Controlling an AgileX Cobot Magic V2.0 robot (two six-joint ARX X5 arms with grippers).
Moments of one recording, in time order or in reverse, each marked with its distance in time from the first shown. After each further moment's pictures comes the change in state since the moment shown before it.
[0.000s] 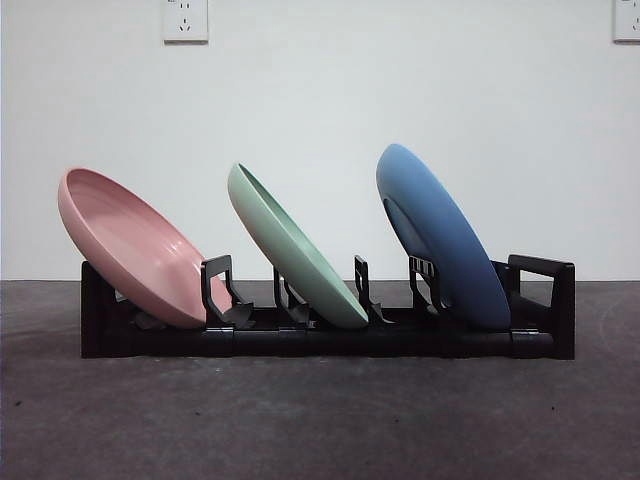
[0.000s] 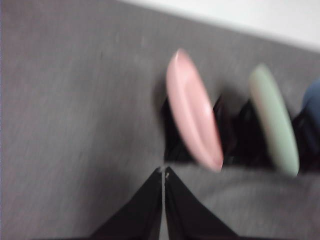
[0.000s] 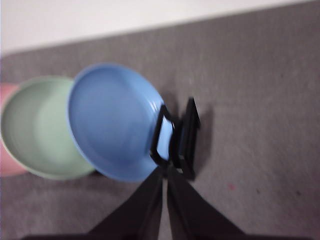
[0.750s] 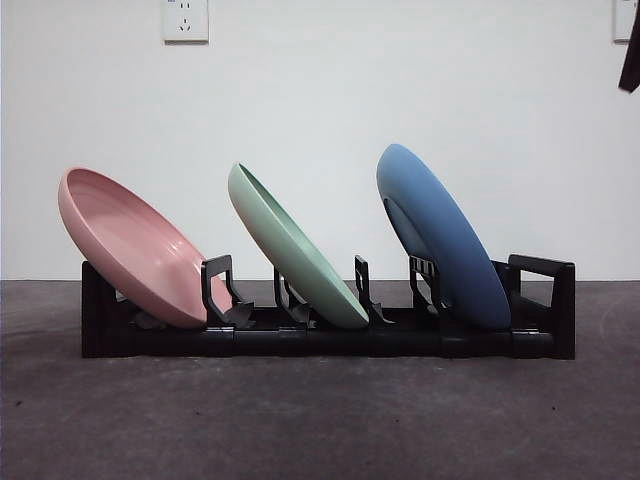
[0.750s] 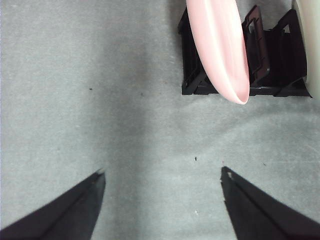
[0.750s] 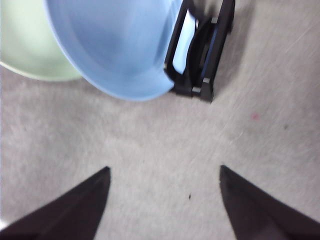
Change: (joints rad) left arm 0.000 0.254 0.146 -0.233 0.000 0.111; right arm 0.139 0.406 0.203 -0.287 0.005 -0.148
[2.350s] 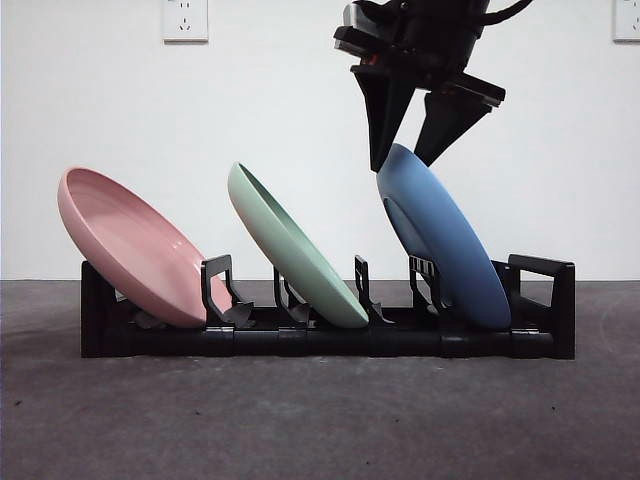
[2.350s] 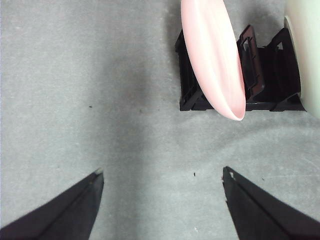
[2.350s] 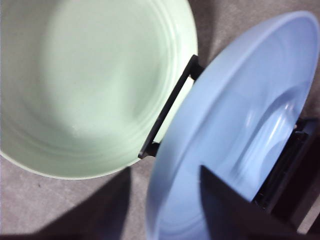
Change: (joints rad) left arm 0.000 0.000 0.000 0.055 0.000 -0.001; right arm 0.350 0.814 0.682 -0.042 0.157 0.043
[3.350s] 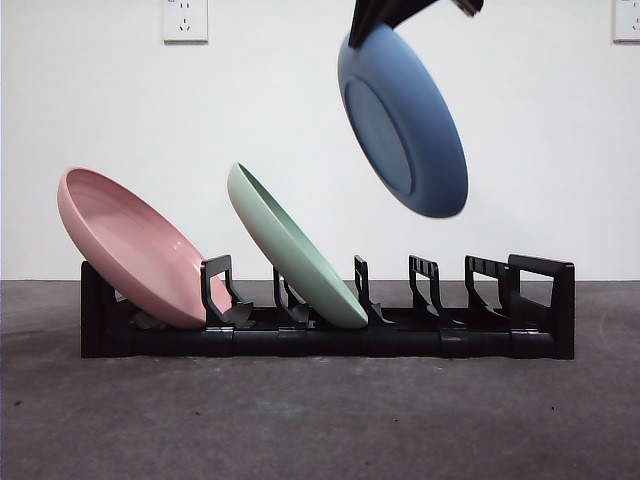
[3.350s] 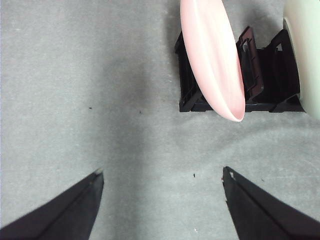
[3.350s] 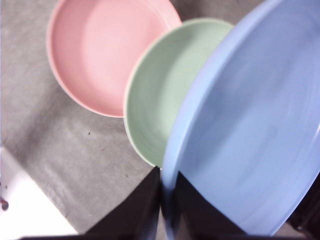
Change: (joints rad) left arm 0.000 0.000 0.000 0.003 0.000 0.000; right arm 0.011 -0.006 0.334 -0.224 -0.219 -0.042
